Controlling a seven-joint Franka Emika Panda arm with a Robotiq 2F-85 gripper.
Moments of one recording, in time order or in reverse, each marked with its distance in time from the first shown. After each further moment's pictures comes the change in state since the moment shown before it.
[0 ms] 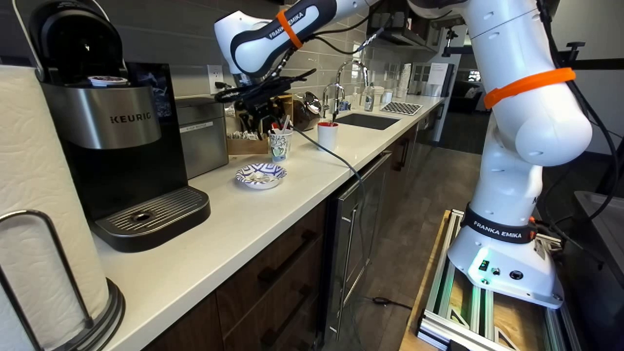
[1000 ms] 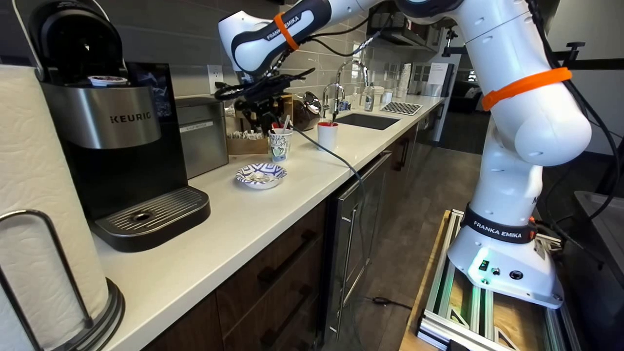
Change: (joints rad) arm -0.008 0.050 -0.048 0.086 0.015 -0.009 -0.006
